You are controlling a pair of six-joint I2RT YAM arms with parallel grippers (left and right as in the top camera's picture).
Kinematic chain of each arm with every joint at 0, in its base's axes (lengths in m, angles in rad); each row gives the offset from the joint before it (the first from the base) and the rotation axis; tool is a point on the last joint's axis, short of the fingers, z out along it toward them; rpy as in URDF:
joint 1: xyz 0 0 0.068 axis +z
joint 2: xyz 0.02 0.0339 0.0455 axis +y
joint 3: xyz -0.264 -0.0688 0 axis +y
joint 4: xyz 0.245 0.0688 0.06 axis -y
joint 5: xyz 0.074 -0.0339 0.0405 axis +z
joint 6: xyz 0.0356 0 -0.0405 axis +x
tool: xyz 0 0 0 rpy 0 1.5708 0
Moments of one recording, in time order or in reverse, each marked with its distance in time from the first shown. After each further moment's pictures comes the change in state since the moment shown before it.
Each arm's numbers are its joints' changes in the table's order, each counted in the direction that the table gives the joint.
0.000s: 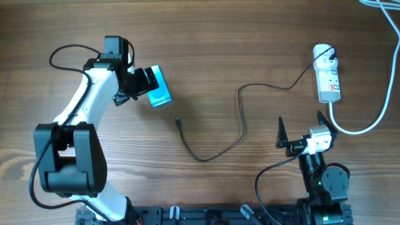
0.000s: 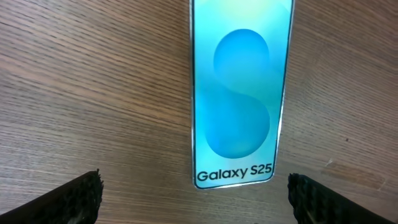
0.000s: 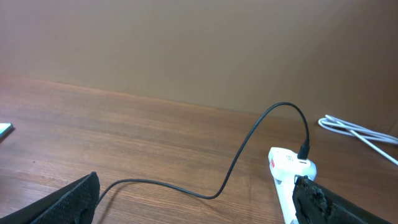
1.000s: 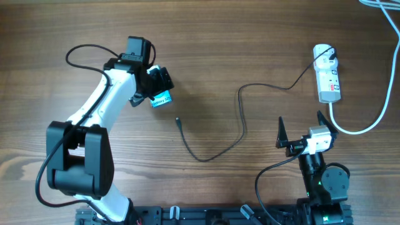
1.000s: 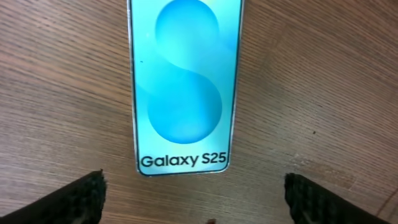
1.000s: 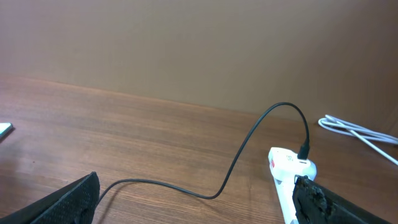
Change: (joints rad) left arm -0.141 0.000 0.000 0.022 0.057 -0.185; right arm 0.000 0.000 0.000 0.000 0.000 0.000
